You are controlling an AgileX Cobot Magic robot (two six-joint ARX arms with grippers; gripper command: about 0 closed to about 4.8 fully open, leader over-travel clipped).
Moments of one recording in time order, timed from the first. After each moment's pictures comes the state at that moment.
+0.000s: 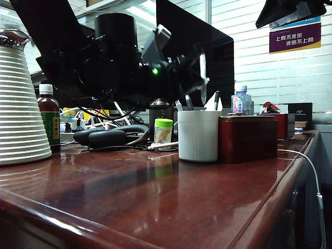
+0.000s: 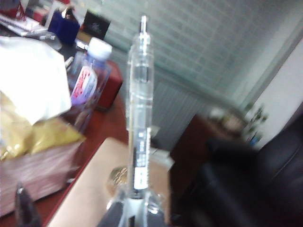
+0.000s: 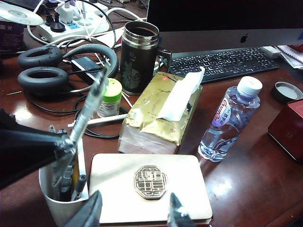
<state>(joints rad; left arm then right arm) -0.63 2.03 1.09 1.08 0.26 -0.38 0.23 1.14 0.94 -0.07 -0.20 -0.19</state>
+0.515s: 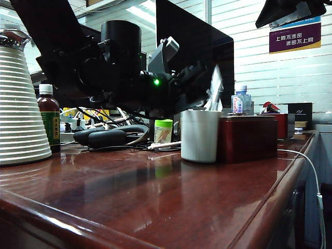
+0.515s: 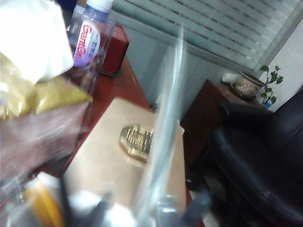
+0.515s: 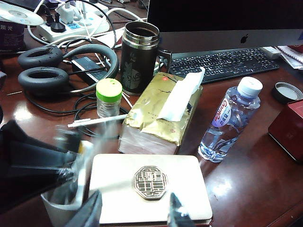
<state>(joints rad) -0.63 2.03 1.09 0.94 0.30 -0.30 0.23 1.14 0.94 -0.07 -0.20 -0.19</state>
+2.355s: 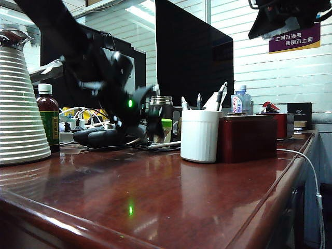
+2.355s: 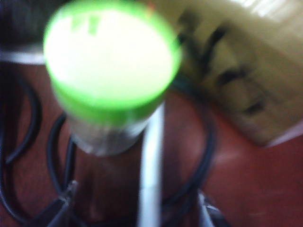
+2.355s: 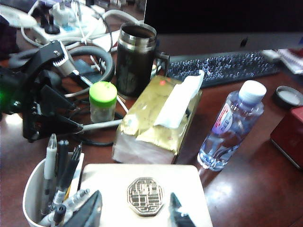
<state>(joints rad) -0.36 2.29 1.79 -0.12 0.27 0.16 0.23 1.23 0.94 0.04 -0.20 -0.19</state>
